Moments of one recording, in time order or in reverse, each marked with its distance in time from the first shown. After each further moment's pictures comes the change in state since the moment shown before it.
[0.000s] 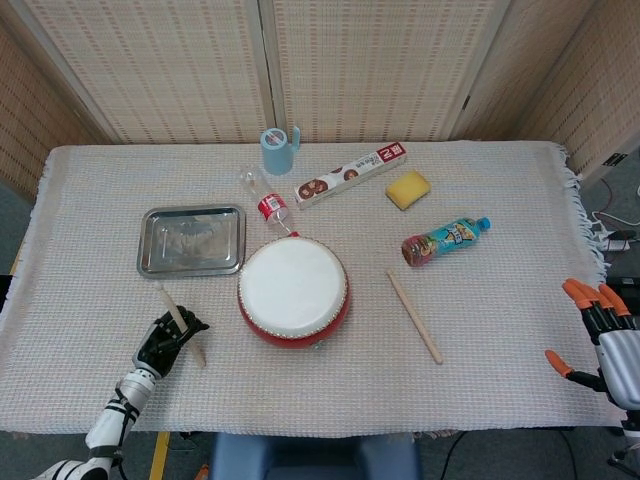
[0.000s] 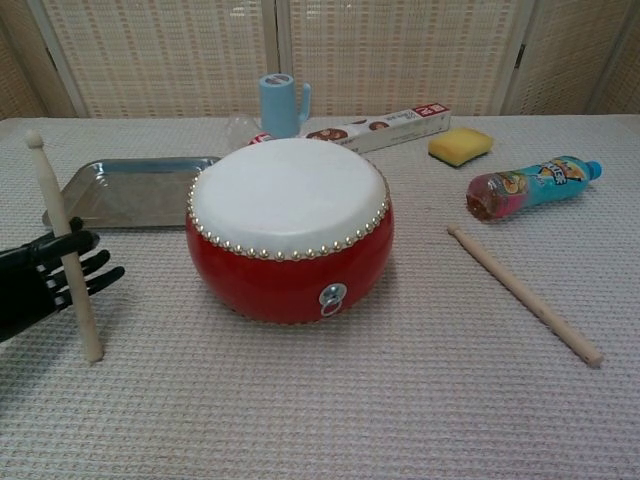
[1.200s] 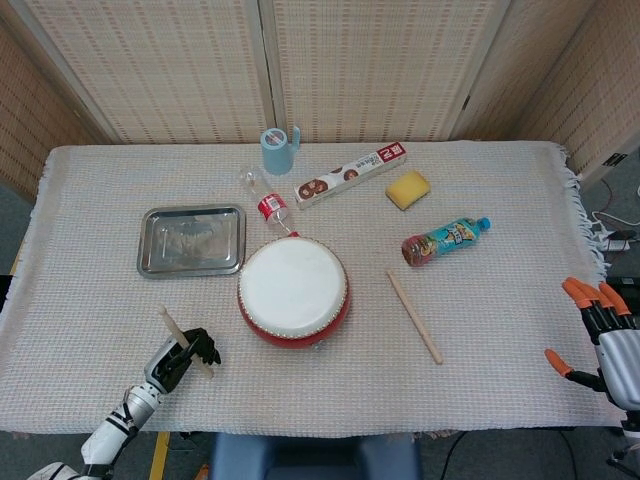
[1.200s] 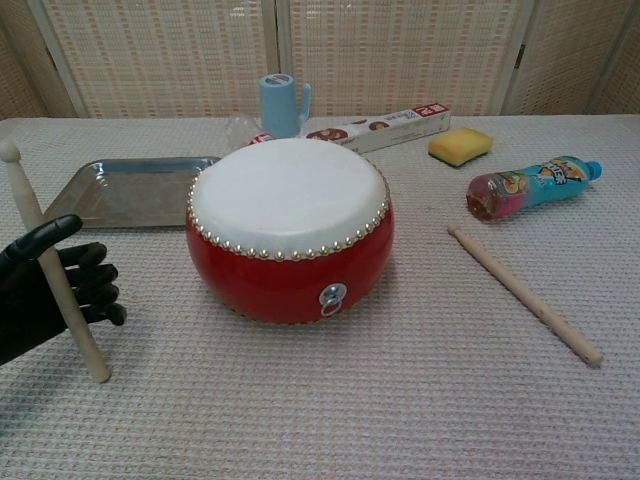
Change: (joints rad) left arm -0.063 0.008 0.189 0.079 0.270 0.153 0.100; right arm -0.002 0.006 0.003 -0.017 -0.005 0.008 -0.017
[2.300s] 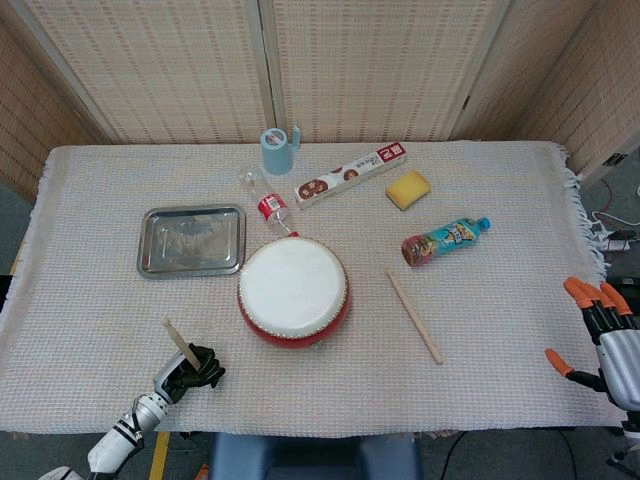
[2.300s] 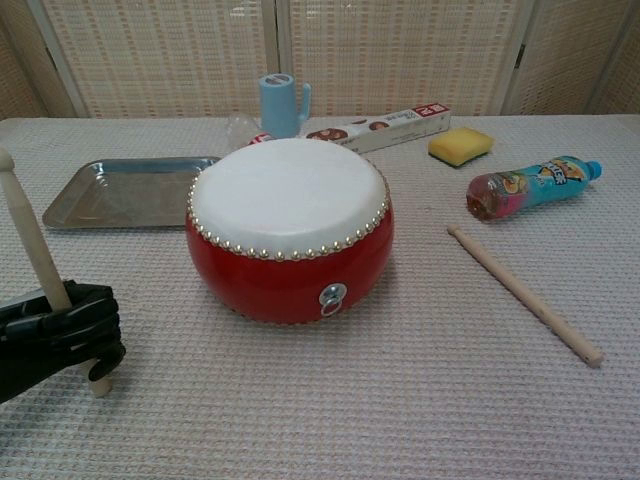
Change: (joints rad) left arm -0.026 -0.070 0.103 0.099 0.021 0.069 0.050; right arm -0.003 0.004 0.002 -0.012 -0.002 0.006 -0.010
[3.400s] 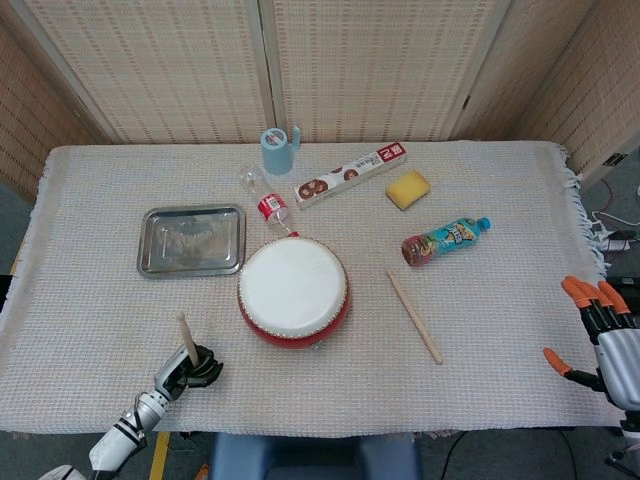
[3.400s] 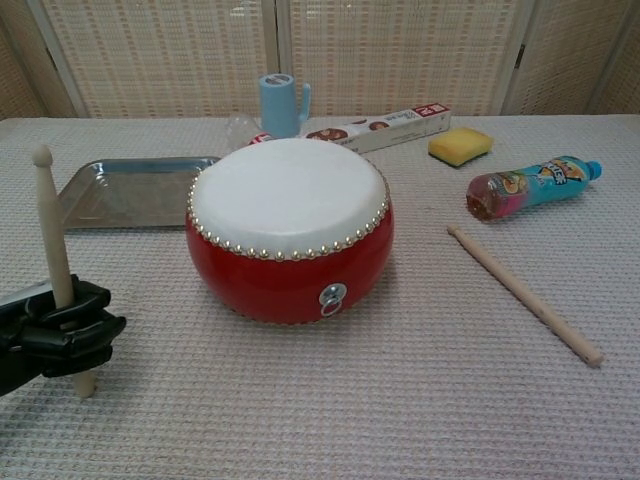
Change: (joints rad) left arm -0.009 -0.007 0.004 0.015 -0.015 0.023 0.127; right arm 0.002 0.001 0.003 -0.007 -0.011 0.008 -0.007
